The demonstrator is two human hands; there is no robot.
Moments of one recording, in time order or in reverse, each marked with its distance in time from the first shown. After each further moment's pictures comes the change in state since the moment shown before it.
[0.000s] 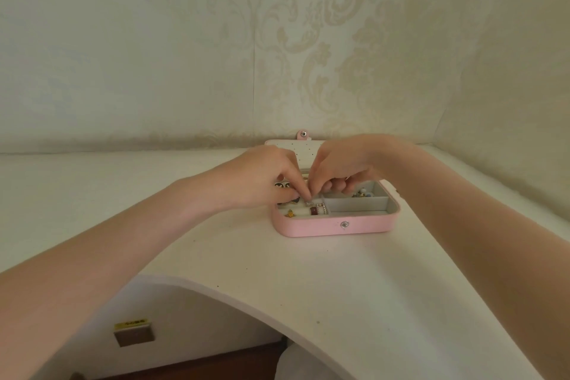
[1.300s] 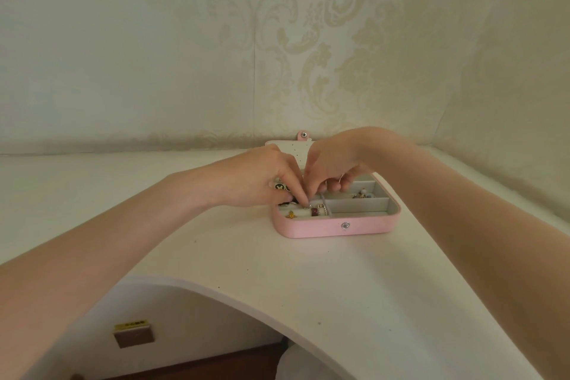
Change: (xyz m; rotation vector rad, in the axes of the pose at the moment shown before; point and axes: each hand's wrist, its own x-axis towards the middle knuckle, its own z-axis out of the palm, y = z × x) left_hand 0.002 -0.015 -0.003 0.031 -0.080 0.118; right_hand 0.006 -0.014 -0.001 -0.155 -0.059 0.022
